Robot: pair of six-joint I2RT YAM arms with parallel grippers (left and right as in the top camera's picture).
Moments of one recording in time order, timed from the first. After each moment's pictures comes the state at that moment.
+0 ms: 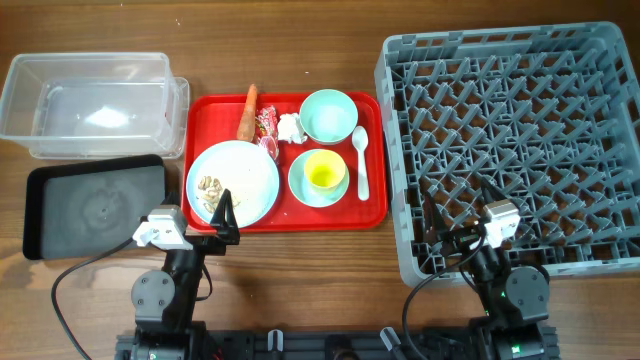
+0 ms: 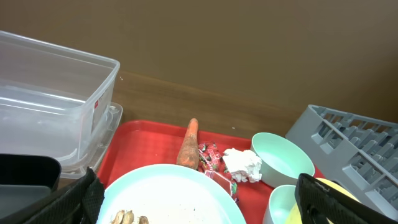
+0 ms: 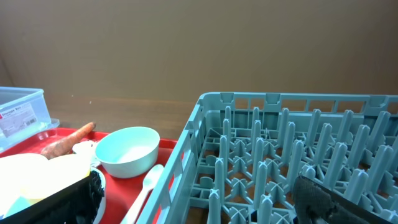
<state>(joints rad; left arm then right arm) -0.06 0.01 0.02 -0.08 0.05 -0.30 0.16 0.02 0.01 0.00 -0.11 0.06</state>
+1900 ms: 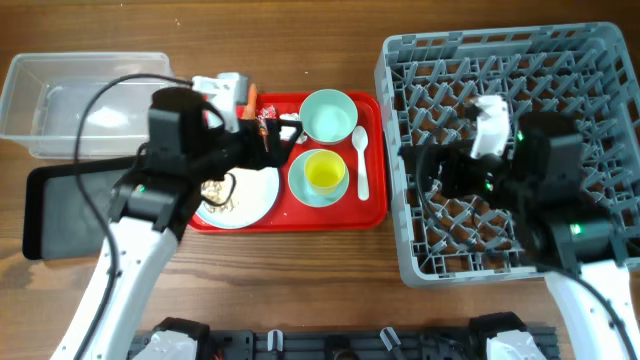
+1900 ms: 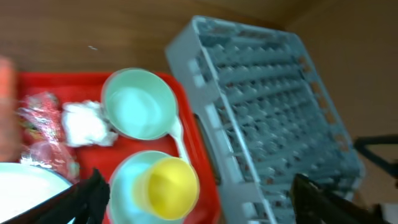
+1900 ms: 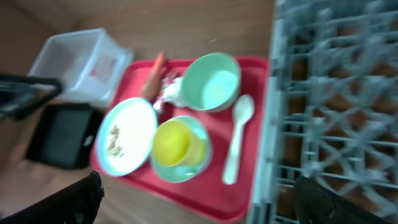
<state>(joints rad) -0.24 1.20 1.02 -0.46 0.50 -0.39 0.15 1.03 1.05 -0.76 -0.45 0.23</state>
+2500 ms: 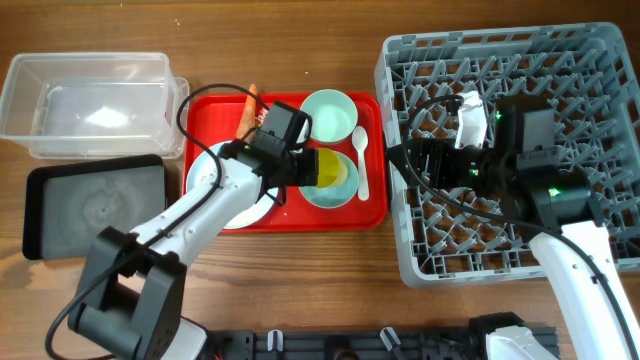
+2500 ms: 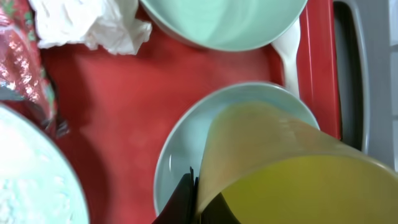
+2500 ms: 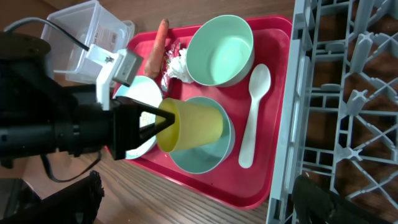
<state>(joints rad) -0.49 1.65 1.05 -0.52 0.15 -0.42 0.15 1.15 1.05 -0.77 -0.52 0.26</state>
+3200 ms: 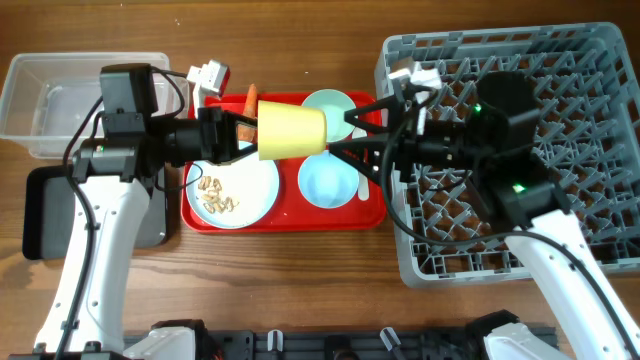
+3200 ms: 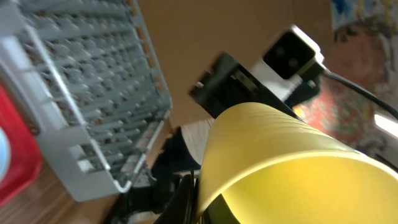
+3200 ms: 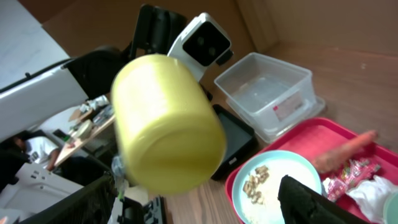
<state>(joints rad) 0.01 1.36 1.17 -0.66 1.46 -0.42 0.33 1.22 1.06 -0.10 -1.02 0.34</state>
